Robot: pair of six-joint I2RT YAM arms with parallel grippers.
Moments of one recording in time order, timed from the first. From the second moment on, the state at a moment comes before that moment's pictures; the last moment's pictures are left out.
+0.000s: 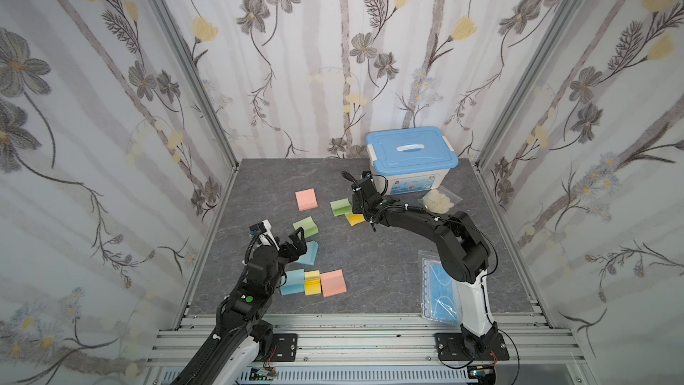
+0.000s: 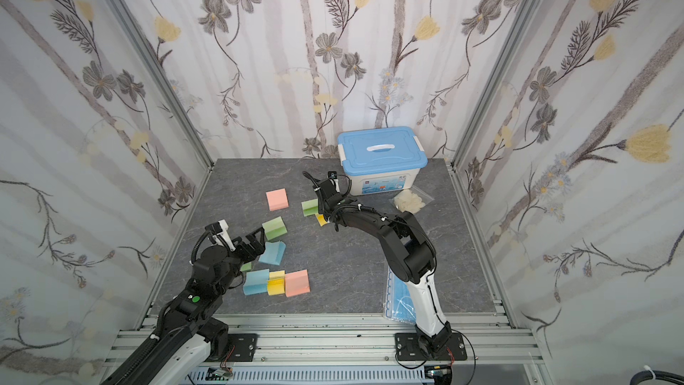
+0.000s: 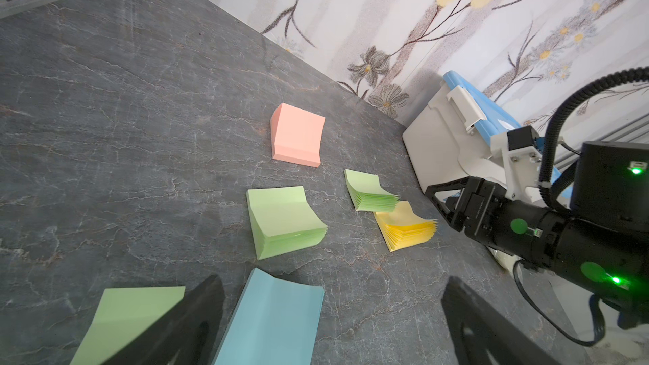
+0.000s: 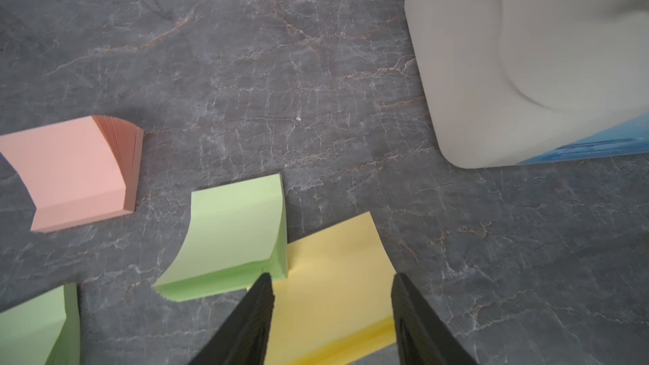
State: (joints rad) left arm -0.37 0.59 0.29 -0.01 -0.19 -0.67; right arm 0.68 2.13 1.59 -0.23 0.40 0.51
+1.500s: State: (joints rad) left arm -0.37 0.58 0.29 -0.06 -0.20 -0.74; right arm 0.75 1.96 1.24 -0.42 0.18 0.47
